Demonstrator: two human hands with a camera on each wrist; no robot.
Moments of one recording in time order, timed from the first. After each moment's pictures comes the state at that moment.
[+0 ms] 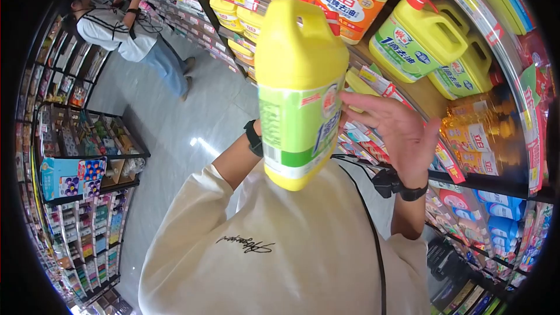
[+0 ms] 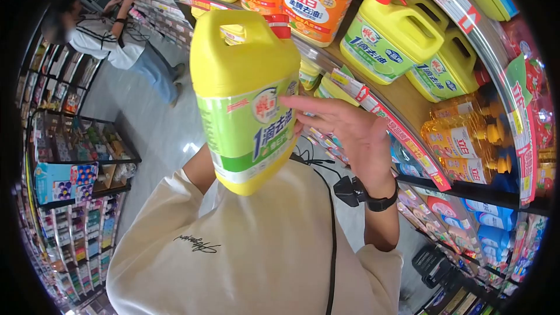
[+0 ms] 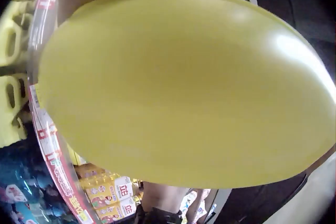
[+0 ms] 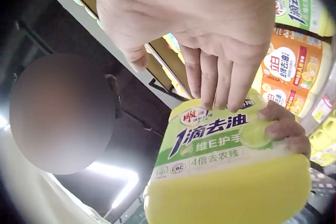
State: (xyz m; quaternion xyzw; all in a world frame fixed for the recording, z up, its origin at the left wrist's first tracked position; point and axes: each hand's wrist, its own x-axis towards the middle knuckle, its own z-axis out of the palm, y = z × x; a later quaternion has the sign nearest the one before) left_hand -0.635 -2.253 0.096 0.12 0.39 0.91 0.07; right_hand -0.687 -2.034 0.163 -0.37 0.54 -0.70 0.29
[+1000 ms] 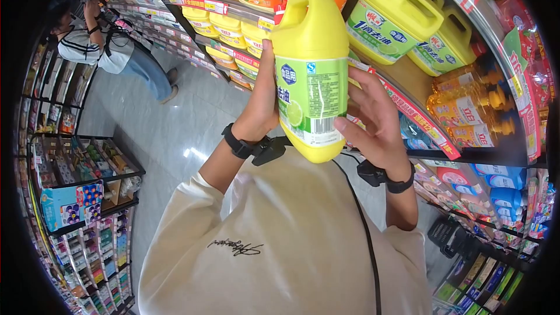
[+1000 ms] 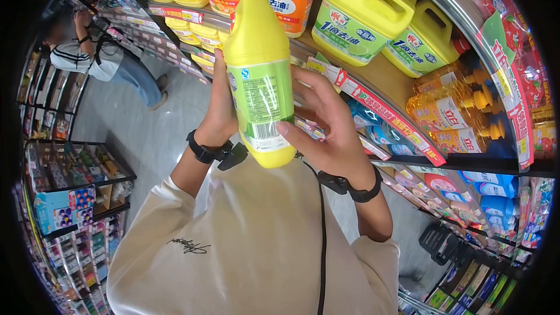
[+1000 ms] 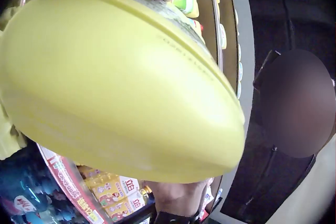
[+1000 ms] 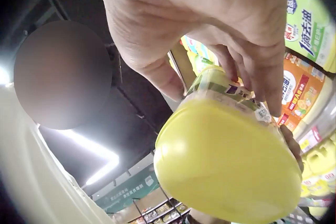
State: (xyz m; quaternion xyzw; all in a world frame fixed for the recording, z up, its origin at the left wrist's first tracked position) left_hand -0.663 -2.243 0.097 -0.02 0.35 0.94 0.03; right_hand -0.668 -2.037 0.153 -0.32 0.62 -0.69 0.19
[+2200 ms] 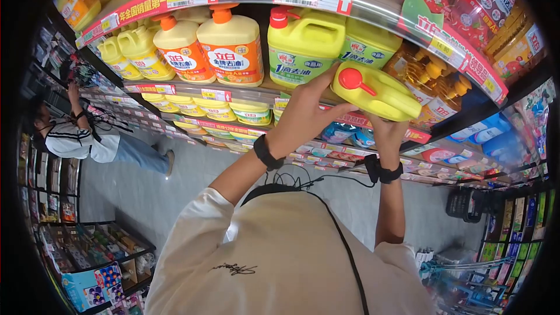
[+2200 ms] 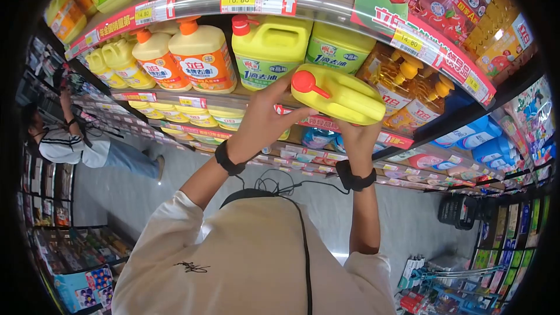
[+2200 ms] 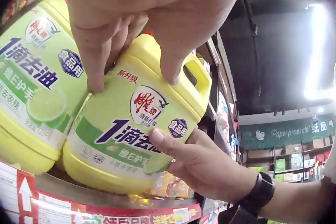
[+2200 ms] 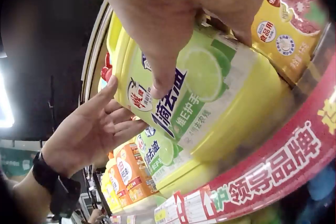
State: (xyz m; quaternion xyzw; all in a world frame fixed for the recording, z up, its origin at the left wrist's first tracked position) left_hand -0.749 -2.113 0.144 0.33 0.72 0.58 -0.16; right_hand -0.725 -1.889 0.096 -0.10 0.78 -0.53 -0.33
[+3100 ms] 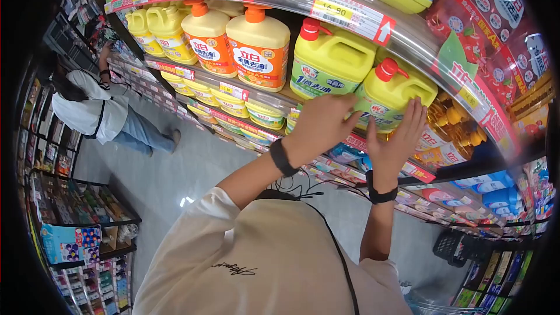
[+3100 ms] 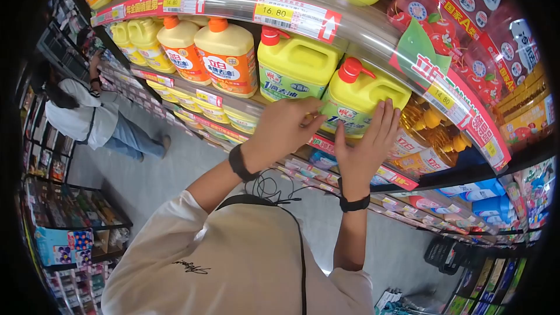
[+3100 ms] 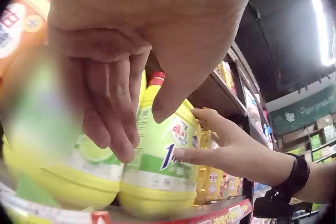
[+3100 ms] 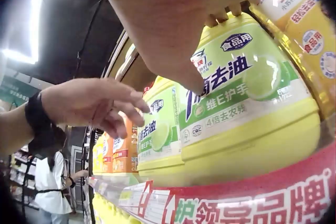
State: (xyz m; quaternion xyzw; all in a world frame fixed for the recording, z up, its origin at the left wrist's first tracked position) left_hand -0.762 -2.103 0.145 0.21 0.86 0.40 -0.22; right_hand -0.748 -1.918 0.128 -0.10 0.88 -0.14 -0.45
